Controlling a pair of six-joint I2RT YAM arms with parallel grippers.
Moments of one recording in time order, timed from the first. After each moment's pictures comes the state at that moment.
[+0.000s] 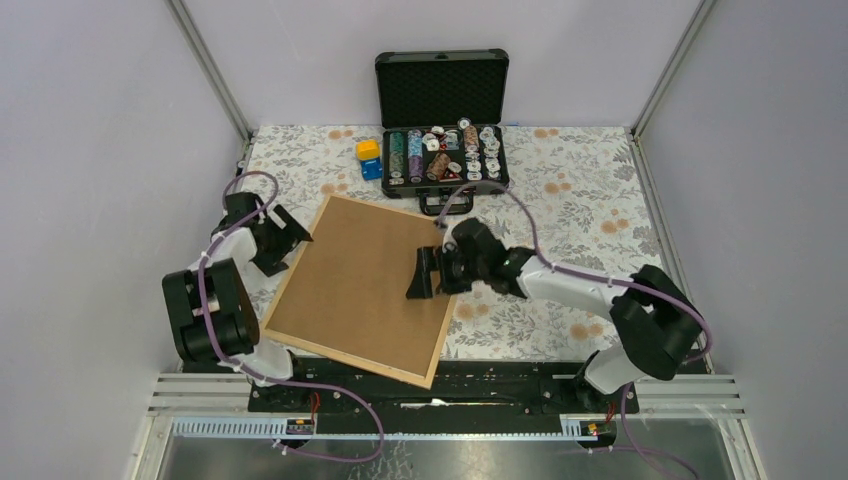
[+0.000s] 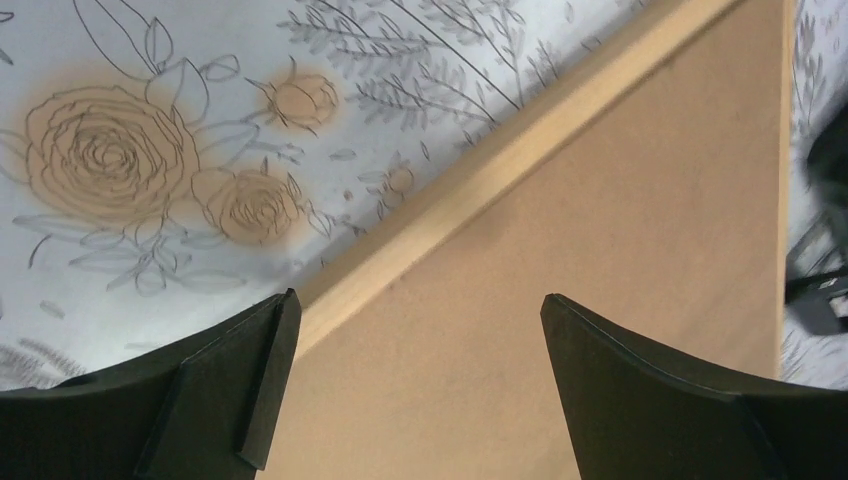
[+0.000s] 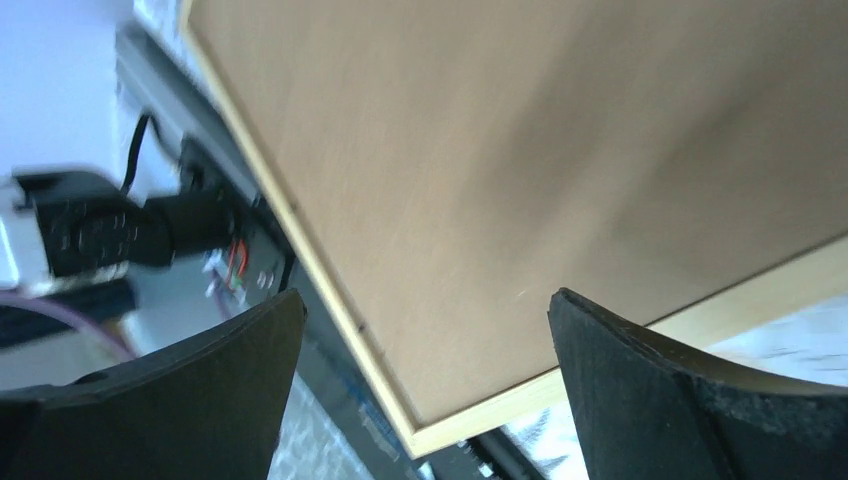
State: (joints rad) left arm 0.31 1.56 0.87 -0.36 0.24 -0.59; right arm 0.87 1.54 0.81 0.00 -0.39 0.73
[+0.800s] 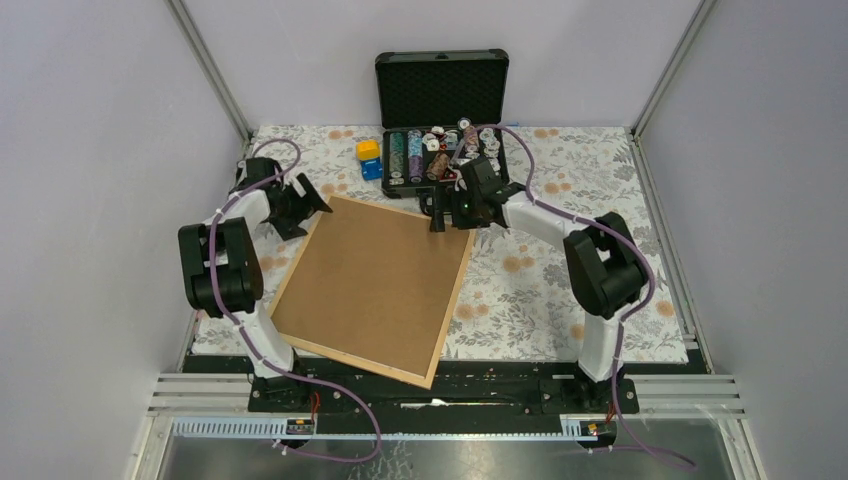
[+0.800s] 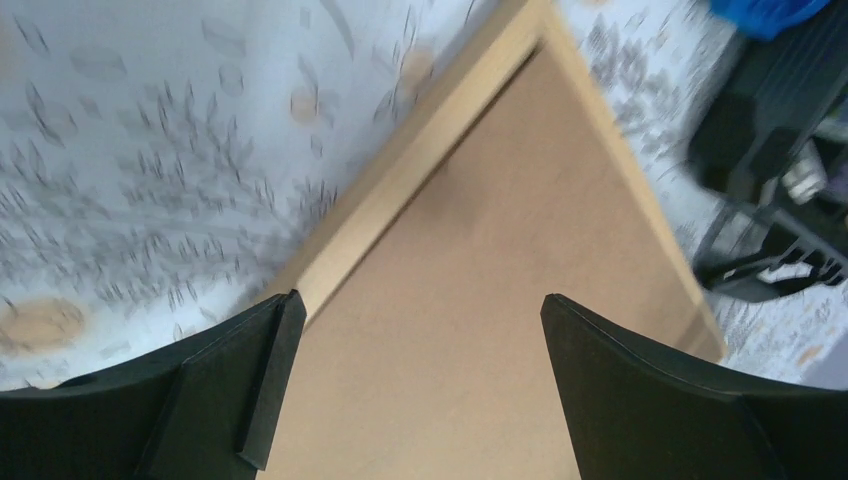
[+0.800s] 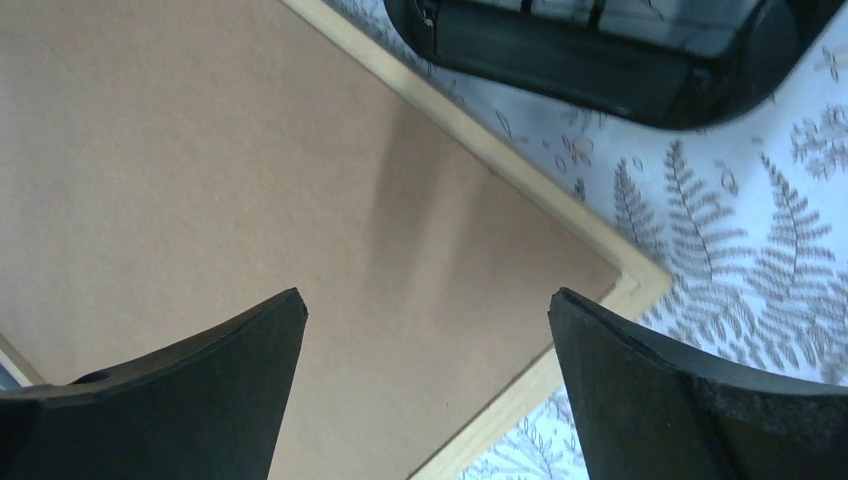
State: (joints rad) left arm 0.18 1.81 1.19 -0.42 0.31 -0.51; right arm 0.55 1.90 1.33 -0.32 -0.17 0.39
